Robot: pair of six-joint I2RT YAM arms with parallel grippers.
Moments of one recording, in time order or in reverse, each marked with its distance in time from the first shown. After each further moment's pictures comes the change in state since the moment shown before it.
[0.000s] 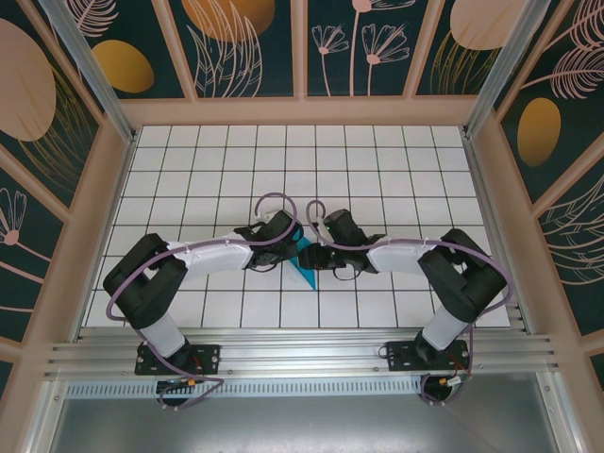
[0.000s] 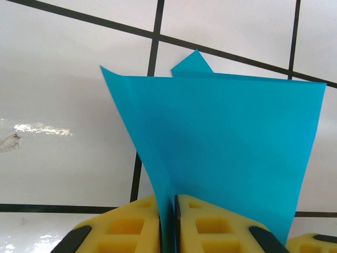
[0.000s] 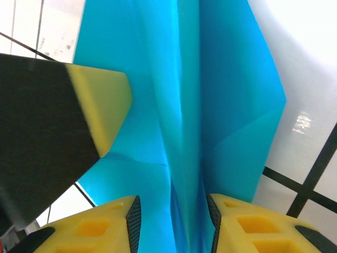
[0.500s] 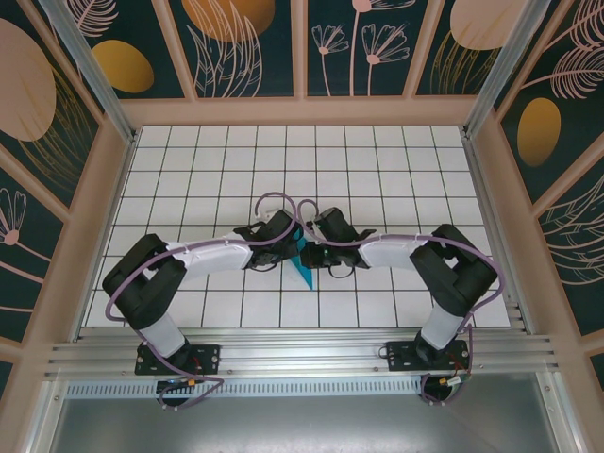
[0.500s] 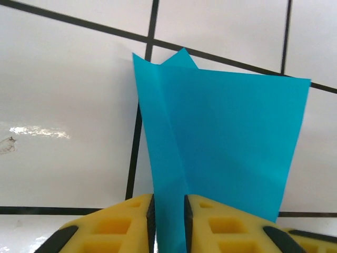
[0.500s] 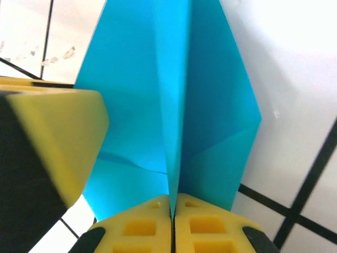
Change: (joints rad) left arm 0.000 -0.016 -0.005 0.014 0.003 -0.002; right arm 0.028 0.050 0.089 -0.108 0.113 -0.015
